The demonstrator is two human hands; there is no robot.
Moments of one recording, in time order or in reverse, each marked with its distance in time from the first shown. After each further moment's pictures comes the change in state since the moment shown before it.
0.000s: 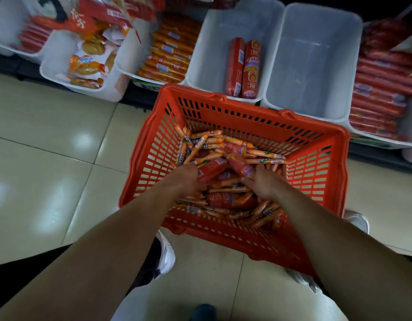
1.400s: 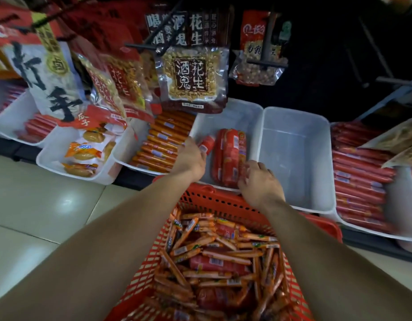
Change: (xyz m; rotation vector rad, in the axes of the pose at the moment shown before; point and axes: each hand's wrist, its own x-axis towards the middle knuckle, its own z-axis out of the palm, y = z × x) left_hand 0.077 0.113 -0.192 -0.336 0.597 0.028; right_hand 0.034 -0.076 -0.167 0.131 0.598 -0.157
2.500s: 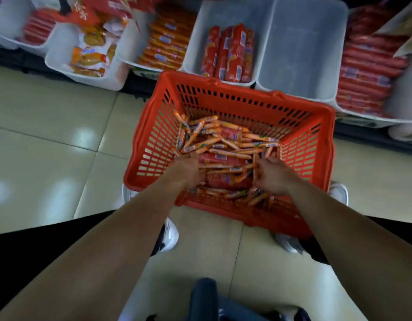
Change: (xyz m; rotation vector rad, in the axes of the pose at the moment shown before) left_hand -0.203 -0.158 0.076 0.414 -0.536 0.031; right_hand -0.177 0.104 0.083 -0.286 -0.579 -0.012
